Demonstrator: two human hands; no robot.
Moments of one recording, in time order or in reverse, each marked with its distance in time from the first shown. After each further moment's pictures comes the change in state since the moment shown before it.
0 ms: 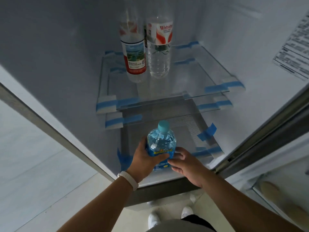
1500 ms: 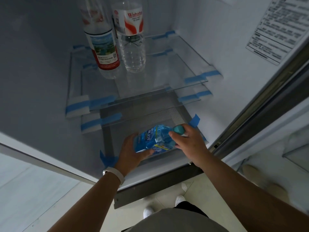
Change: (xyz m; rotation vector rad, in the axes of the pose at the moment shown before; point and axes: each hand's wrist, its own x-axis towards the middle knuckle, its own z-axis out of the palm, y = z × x) left_hand 0.044 -0.044 0.000 0.322 -0.091 0.079; right_hand -0.008 -0.037 -0.038 -0.304 0.399 -0.368
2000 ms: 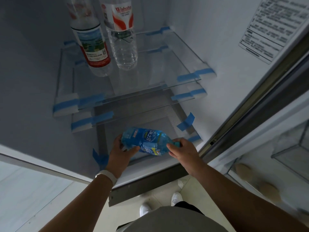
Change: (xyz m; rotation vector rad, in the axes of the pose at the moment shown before) left_hand -0.003 -0.014 0.009 -0.325 0.152 -0.182; right_hand -0.005 0.058 -0.001 0.196 -0.011 0.271
